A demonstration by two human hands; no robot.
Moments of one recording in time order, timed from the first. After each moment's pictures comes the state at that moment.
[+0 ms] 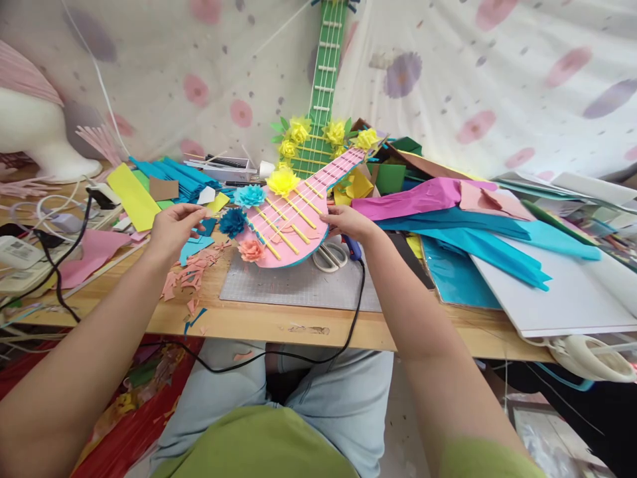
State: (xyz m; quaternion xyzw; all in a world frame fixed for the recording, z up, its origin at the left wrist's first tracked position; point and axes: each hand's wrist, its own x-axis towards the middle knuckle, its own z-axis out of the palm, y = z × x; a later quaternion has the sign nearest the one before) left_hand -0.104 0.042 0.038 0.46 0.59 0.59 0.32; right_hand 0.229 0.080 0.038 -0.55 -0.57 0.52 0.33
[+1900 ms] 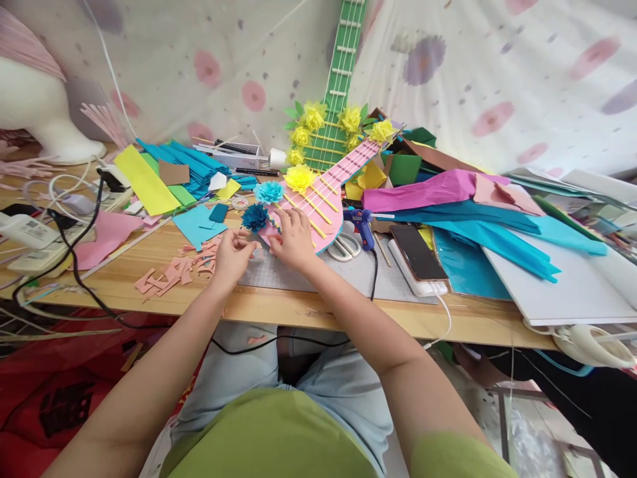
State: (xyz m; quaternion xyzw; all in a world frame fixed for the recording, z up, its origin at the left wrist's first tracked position) left_hand -0.057 -0.003 -0.044 0.49 0.59 0.53 0.35; right_hand 0.095 0.035 -0.038 -0.48 -0.80 -0.02 0.35
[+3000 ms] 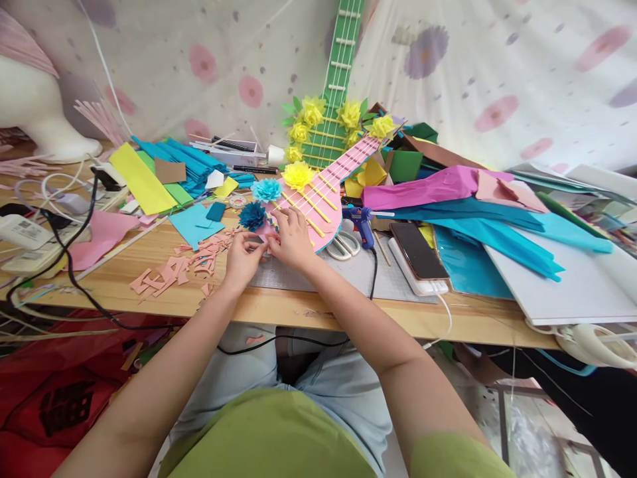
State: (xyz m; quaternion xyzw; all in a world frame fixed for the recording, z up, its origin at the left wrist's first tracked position) left_hand -0.037 -0.001 -0.058 0.48 0.59 0.52 0.40; right_hand 0.098 0.037 -0.039 -0.47 -0.82 -0.01 0.34
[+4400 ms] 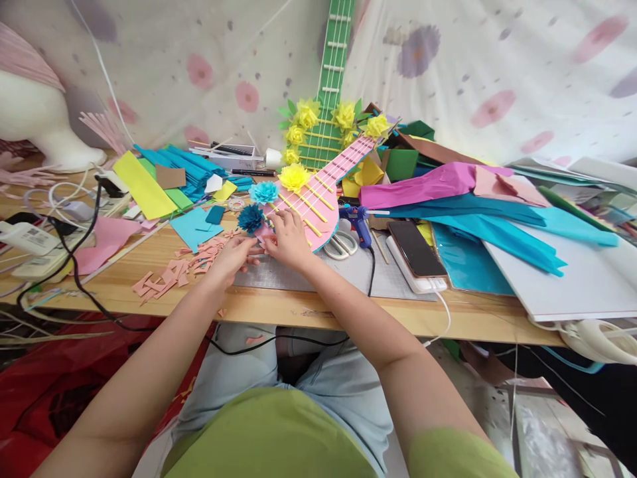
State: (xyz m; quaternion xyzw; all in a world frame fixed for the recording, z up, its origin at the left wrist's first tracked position) left_hand -0.040 -0.009 0.000 0.39 0.63 0.40 0.54; right_hand 0.098 0.039 -0.039 -0.46 -0.83 -0.01 0.33
